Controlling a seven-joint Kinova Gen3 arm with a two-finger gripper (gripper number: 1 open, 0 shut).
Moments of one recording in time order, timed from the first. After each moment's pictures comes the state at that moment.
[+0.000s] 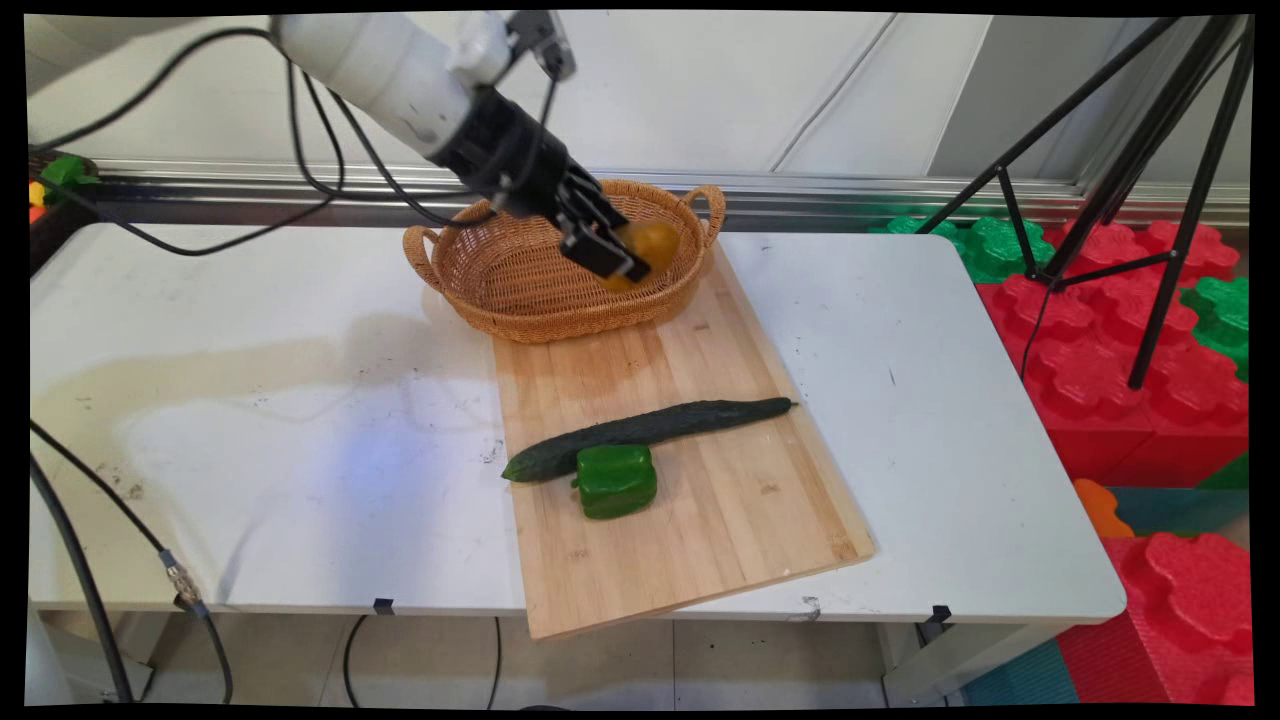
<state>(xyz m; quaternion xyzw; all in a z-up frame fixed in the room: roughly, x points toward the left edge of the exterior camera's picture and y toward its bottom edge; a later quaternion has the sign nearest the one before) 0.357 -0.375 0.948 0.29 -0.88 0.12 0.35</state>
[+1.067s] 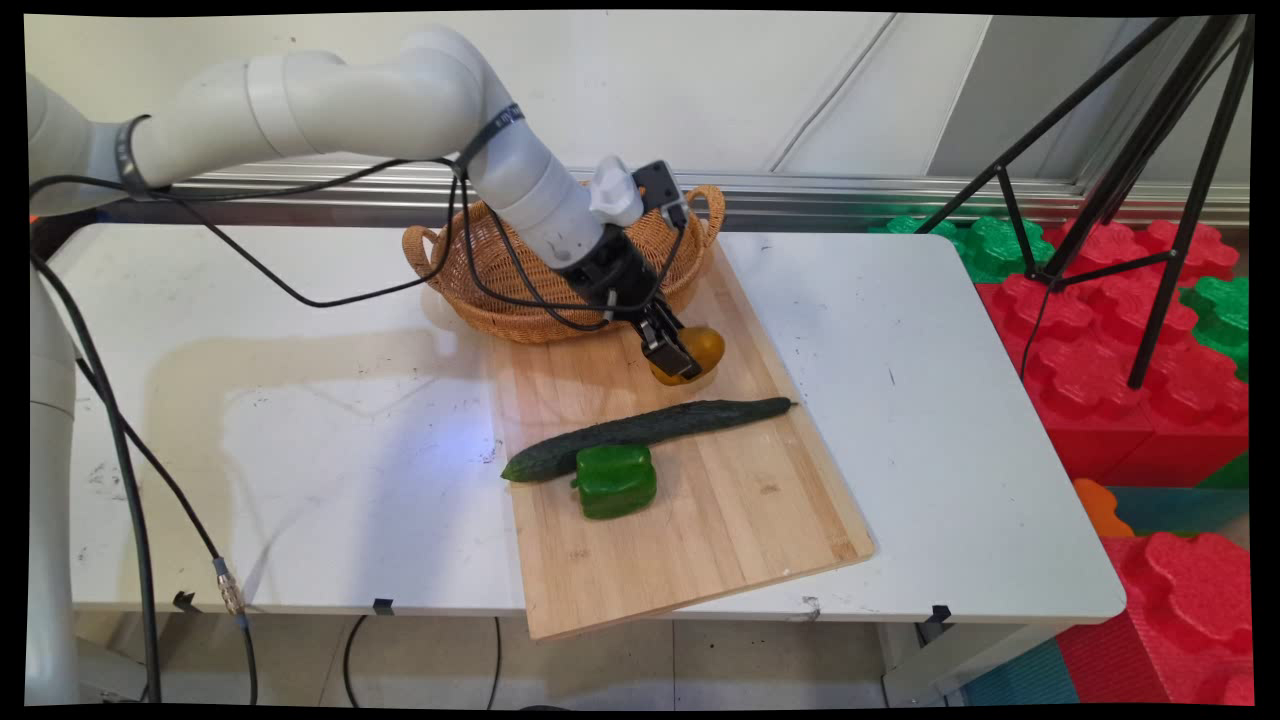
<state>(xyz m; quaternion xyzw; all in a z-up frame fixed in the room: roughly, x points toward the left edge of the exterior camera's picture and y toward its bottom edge) 0.285 -0.440 0.824 0.30 -0.91 0.07 0.29</state>
